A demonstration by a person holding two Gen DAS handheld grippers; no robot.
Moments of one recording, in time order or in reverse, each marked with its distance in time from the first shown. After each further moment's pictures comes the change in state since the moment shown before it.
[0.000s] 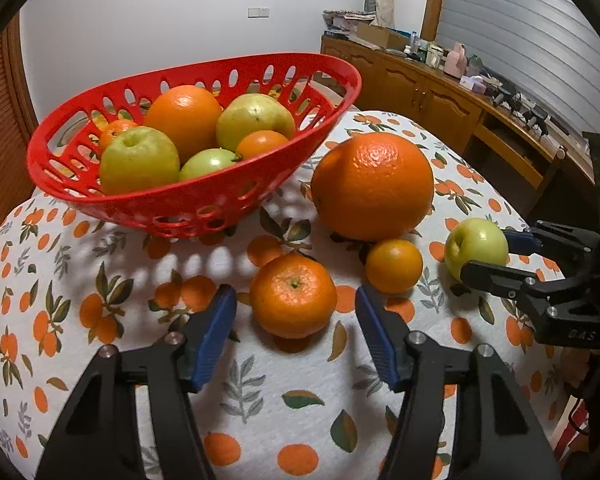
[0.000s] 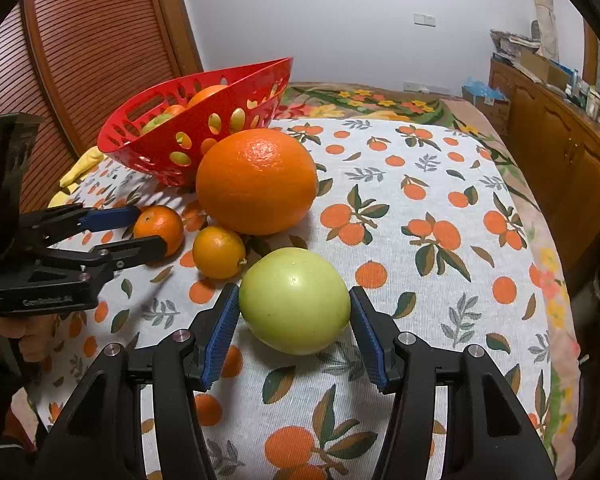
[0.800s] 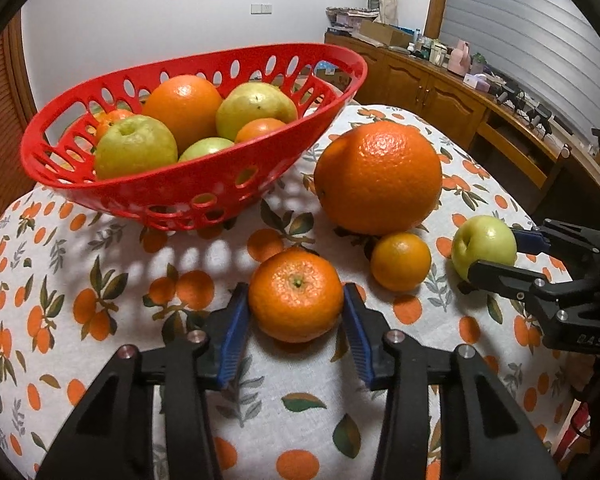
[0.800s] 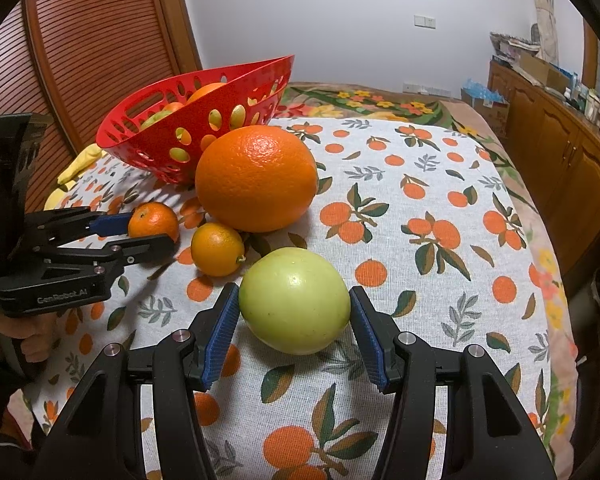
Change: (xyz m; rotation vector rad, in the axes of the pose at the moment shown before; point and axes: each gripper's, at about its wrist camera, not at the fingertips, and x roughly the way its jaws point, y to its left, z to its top) left arm 0.004 -0.001 -0.004 -0.010 0.000 0.010; right arm 0.002 0.001 -0.003 -0.010 -0.002 -0.008
